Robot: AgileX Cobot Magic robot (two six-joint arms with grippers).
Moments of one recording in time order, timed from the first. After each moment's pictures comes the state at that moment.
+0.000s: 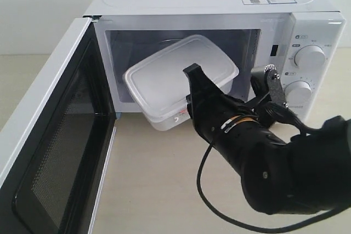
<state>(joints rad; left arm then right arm) -0.02 0.00 0.00 -0.09 0.31 -0.03 0.81 1.73 -0.66 0.81 -0.76 0.83</state>
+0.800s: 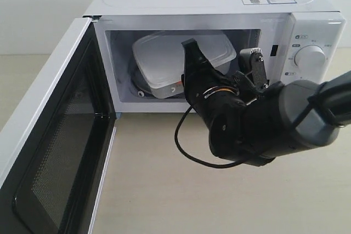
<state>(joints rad) -0.02 0.00 0.00 -0.09 0.31 -0.03 0.70 1.90 -0.90 0.82 -0.78 0.87</state>
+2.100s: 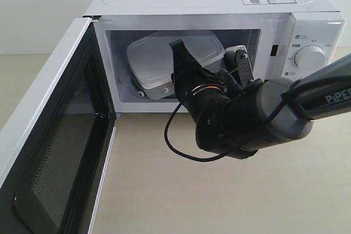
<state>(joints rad) -0.02 0.00 0.00 -0.09 0.31 -0.03 0.70 1.97 -0.98 0.82 -0.75 0.80</state>
